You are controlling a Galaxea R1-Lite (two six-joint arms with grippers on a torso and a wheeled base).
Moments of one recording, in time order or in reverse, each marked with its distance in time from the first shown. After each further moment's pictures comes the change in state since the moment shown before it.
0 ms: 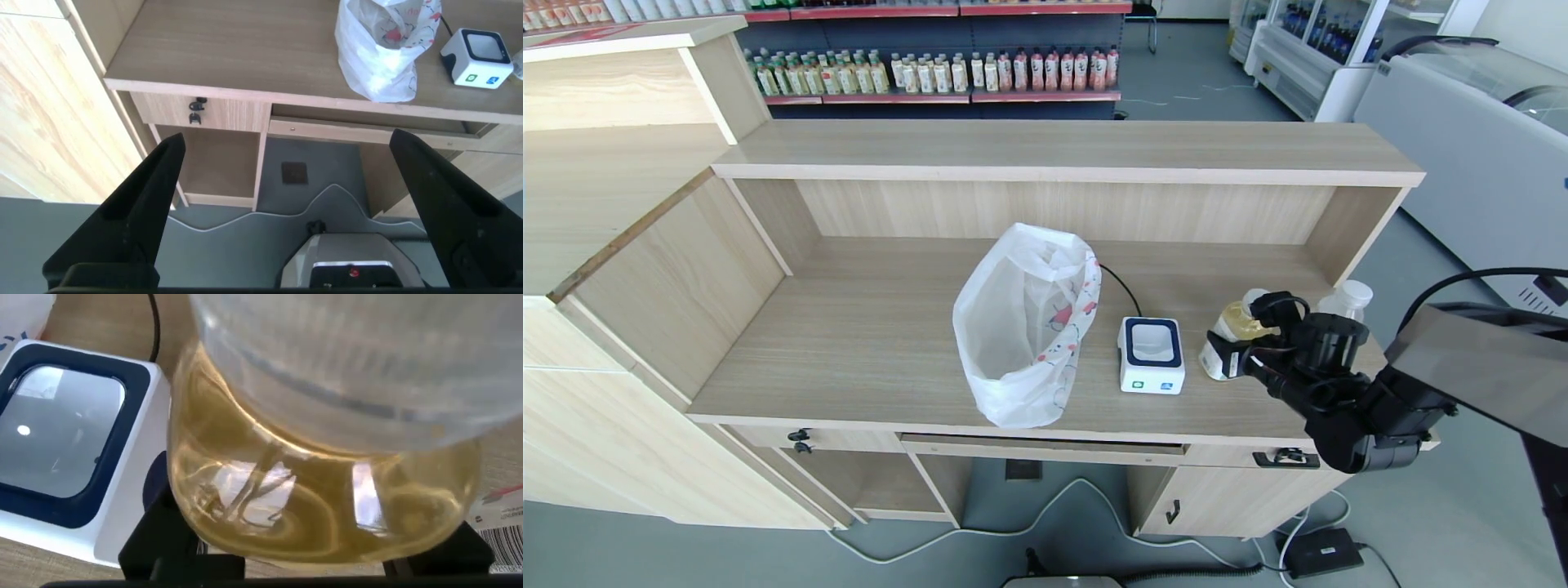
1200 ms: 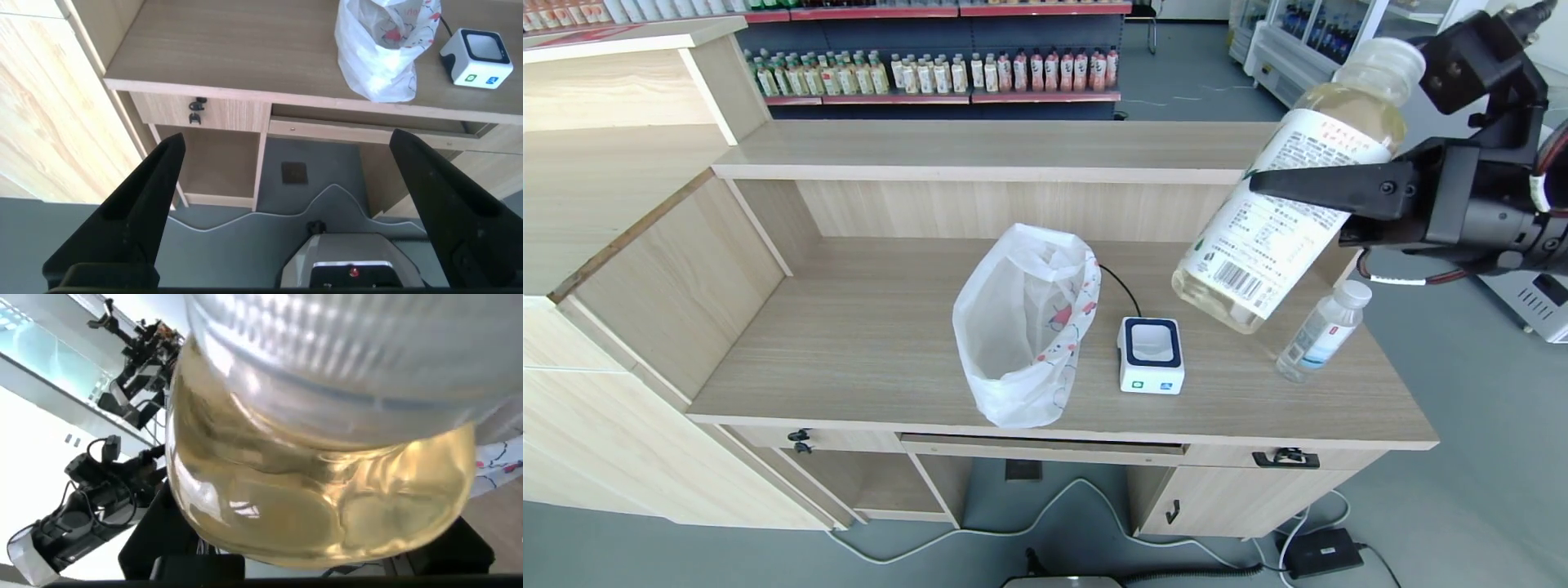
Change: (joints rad) left arm 0.000 0.000 0.000 0.000 0.000 0.000; right arm 0.175 -0.889 -0.111 0.845 0.904 0.486
